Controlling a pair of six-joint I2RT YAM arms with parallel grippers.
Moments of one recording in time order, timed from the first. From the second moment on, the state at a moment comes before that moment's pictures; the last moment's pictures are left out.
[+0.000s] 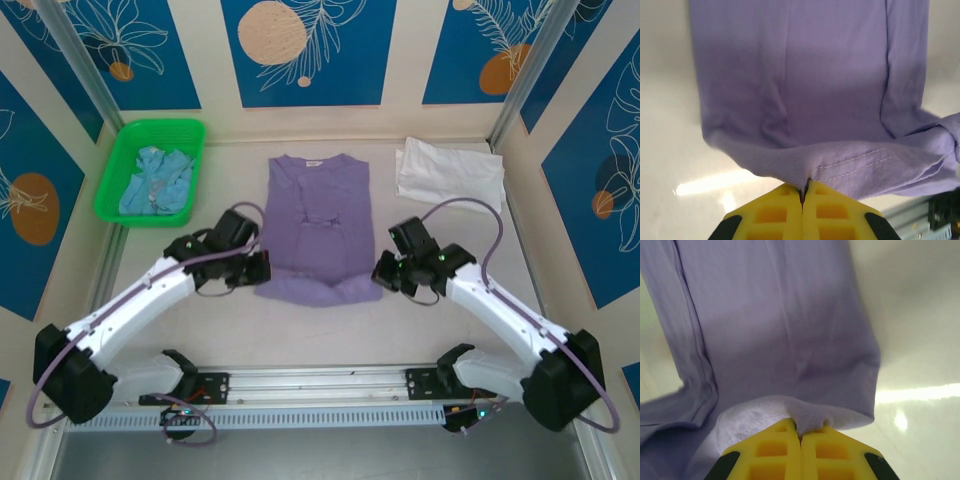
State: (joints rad) left arm -0.61 1.22 1.03 -0.86 0.15 -0.66; right arm 0.51 1.14 0.85 -0.79 -0.19 0.94
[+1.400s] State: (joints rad) left arm -0.28 2.12 1.78 -0.83 0.21 -0.53; right arm 0.16 2.01 1.48 -0.70 -0.41 0.84
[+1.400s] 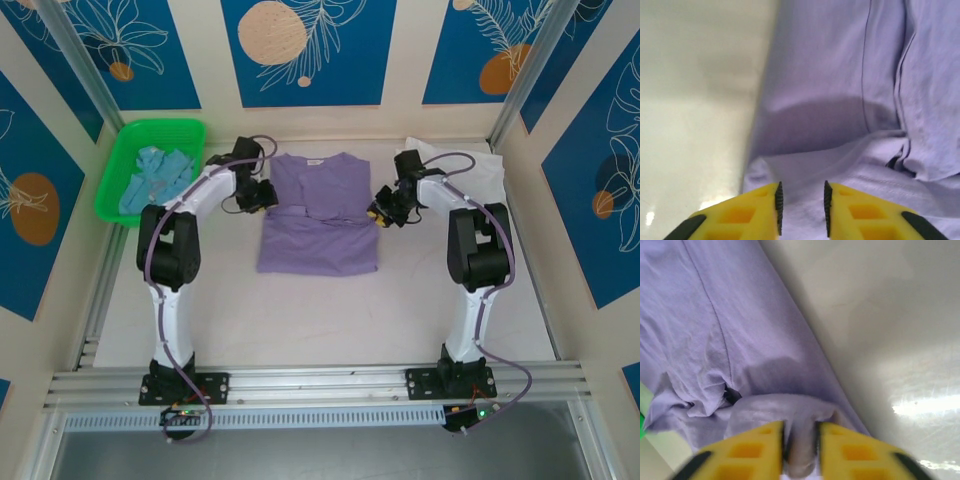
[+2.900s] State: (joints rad) left arm -0.63 1.38 0.55 -0.27 0.09 -0.72; right arm 0.76 1.41 0.55 -0.19 -0.35 1.00
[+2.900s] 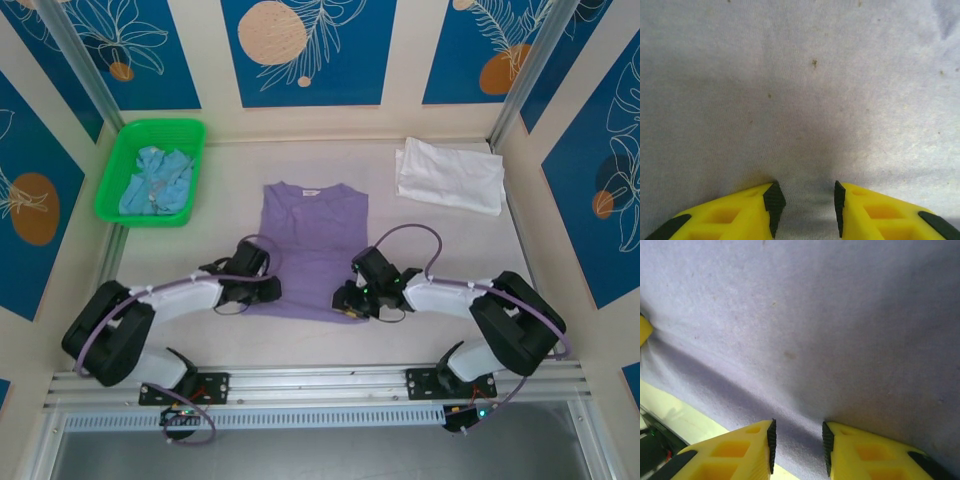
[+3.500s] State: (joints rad) left arm -0.70 0.82 0.43 -0.76 -0.09 -0.89; right arm 0.88 1.02 0.42 -0.54 -0.10 1.17
